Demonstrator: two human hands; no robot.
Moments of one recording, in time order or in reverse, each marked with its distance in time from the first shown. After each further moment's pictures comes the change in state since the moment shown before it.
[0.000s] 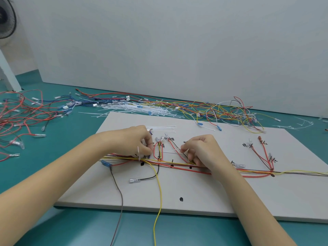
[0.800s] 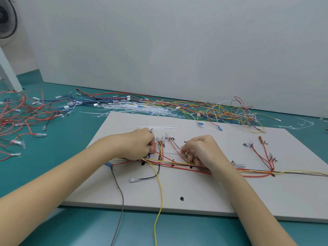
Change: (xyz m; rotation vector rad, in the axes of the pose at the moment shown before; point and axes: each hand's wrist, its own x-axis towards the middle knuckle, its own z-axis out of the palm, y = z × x) left_hand 0.005 0.011 0.009 0.261 -0.021 -0.033; right_hand 0.001 0.001 0.002 -0.022 -0.020 0.000
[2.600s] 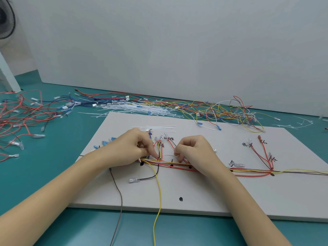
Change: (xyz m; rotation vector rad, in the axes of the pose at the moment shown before) left_hand -0.021 -0.008 0.015 -0.657 0.262 0.185; right_hand 0.001 0.007 0.012 -0.198 -0.005 -0.197
